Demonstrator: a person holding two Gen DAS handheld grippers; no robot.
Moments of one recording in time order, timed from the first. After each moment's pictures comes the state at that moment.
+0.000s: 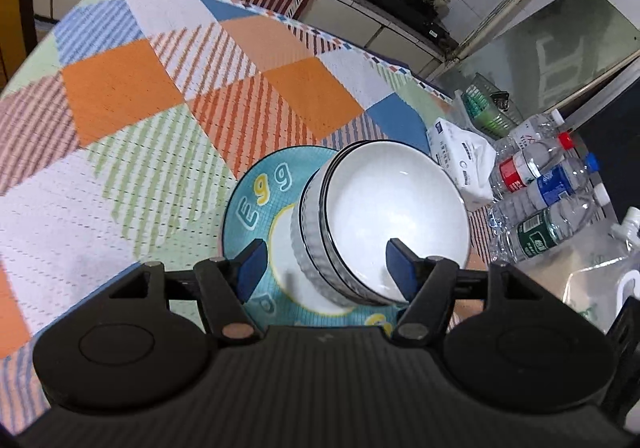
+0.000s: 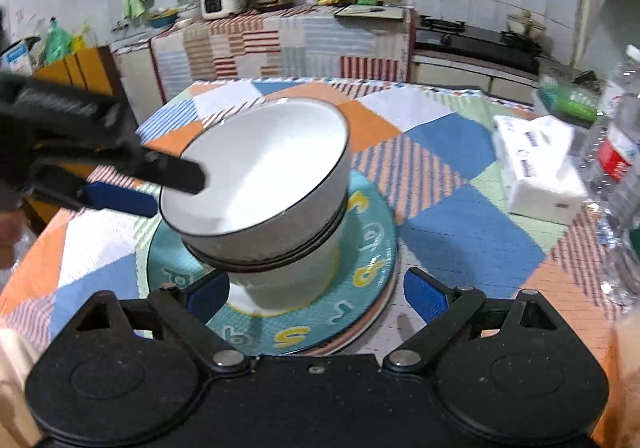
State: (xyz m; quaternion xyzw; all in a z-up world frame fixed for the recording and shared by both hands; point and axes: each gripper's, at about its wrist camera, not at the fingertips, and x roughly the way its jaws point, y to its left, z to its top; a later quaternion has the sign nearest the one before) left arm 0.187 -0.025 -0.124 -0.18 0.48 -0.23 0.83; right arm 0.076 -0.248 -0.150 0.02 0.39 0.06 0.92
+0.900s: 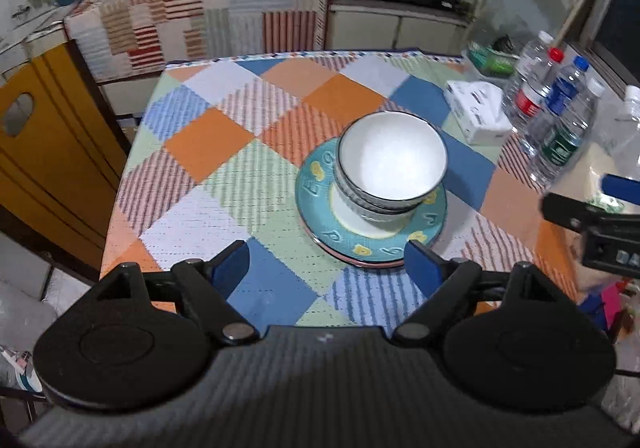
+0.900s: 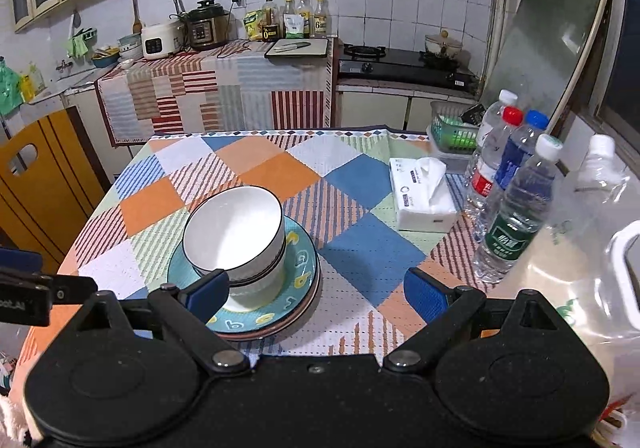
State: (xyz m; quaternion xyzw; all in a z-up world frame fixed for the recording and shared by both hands) left arm 0.065 -0.017 -0.018 0.03 0.44 -0.16 0.88; right arm -0.013 -0.252 -0.027 0.02 0.37 -0.05 0.93
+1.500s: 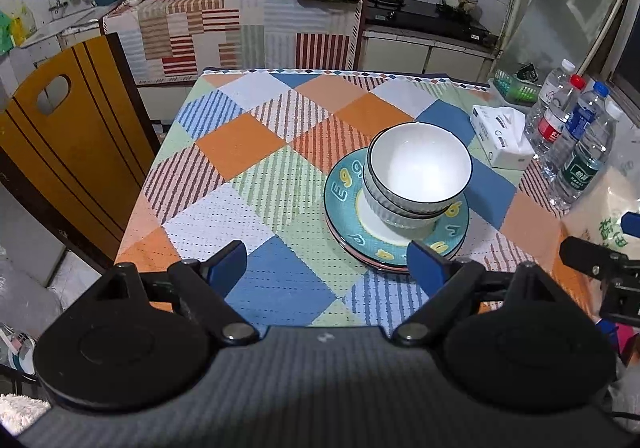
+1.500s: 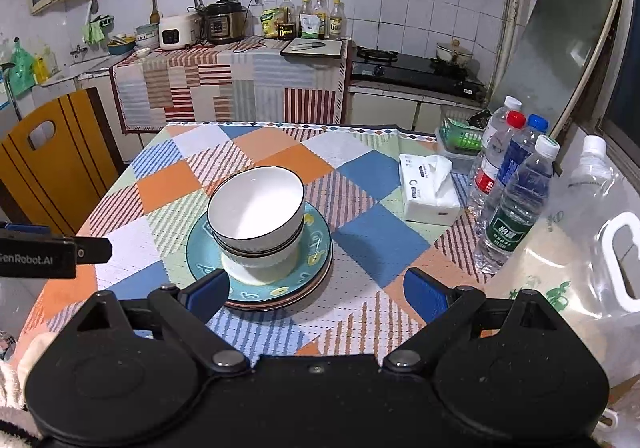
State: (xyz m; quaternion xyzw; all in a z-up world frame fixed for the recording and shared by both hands) left arm 0.037 -0.004 -0.030 0.00 0.40 -0.12 0.91; right arm -0.045 -0.231 -0.029 0.00 0.37 -0.04 0.93
